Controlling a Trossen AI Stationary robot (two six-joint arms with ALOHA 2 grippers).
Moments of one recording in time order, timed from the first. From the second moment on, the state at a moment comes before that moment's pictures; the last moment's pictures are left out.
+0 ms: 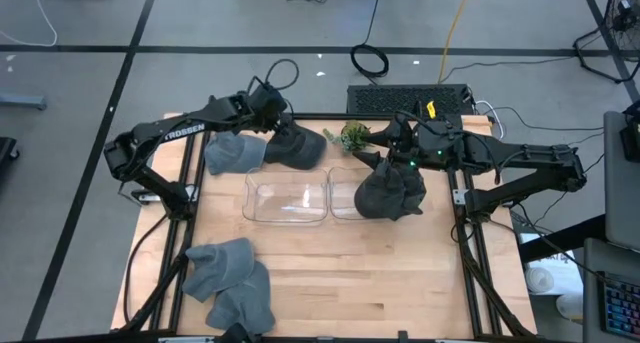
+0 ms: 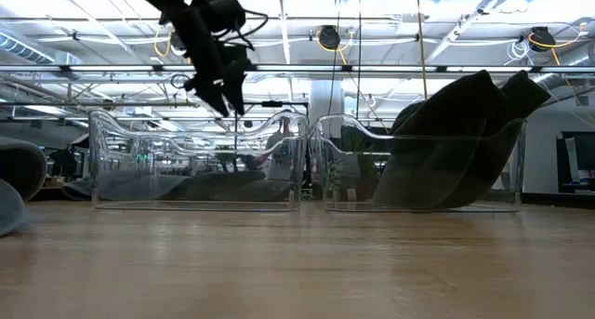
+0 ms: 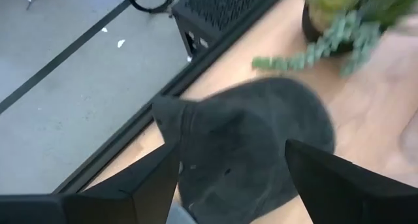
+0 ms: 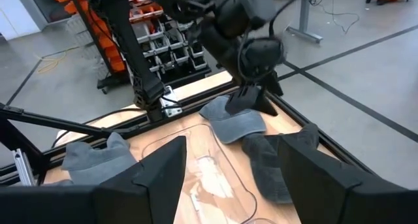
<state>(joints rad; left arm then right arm) 0.57 1.51 1.23 -0.62 -0.17 -0.10 -0.01 1.17 1.27 -0.39 0.28 0.30</state>
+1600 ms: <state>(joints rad) 0.58 1.65 0.94 -0.40 -0.11 0.44 -0.01 1.17 1.27 -0.34 0.28 0.30</state>
